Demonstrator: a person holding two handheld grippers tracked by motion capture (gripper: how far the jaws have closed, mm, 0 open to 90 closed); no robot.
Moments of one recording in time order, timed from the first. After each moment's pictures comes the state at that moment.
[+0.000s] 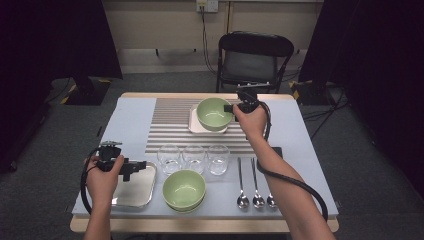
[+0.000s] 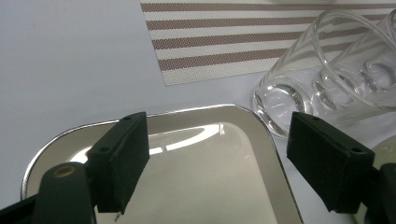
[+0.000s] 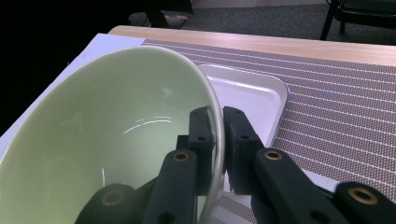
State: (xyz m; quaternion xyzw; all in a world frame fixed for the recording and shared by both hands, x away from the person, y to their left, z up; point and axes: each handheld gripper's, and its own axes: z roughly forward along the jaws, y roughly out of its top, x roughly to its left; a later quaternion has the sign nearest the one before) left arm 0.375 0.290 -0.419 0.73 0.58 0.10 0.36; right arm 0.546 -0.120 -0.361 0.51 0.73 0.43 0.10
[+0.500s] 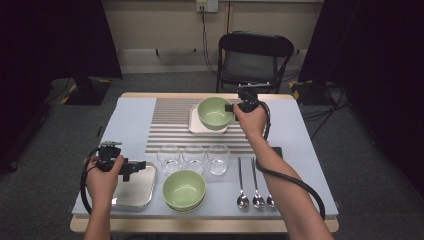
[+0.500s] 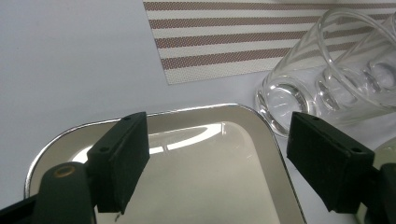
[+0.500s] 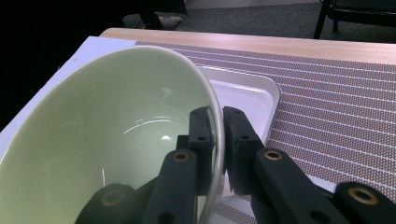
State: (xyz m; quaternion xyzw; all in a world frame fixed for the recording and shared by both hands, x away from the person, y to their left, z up) left arm 0.375 0.290 -0.420 0.73 0.58 0.10 0.35; right arm 0.552 -0.121 -0.366 0.52 0.73 0.43 0.11
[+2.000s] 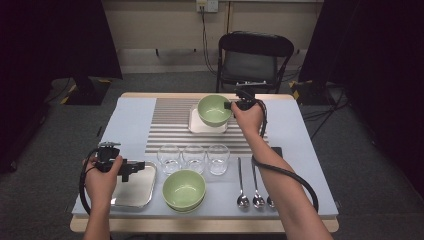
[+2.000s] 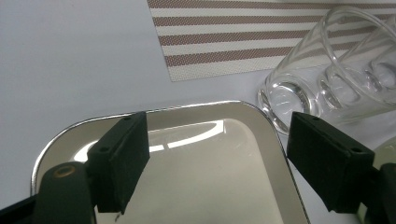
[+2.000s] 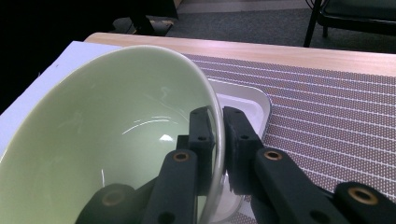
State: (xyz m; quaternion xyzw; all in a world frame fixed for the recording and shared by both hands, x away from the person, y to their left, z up) left arm 0.373 0.293 -0.420 0.72 0.59 0.10 0.35; right arm 0.571 -0.117 -0.376 0.52 0.73 0.43 0.13
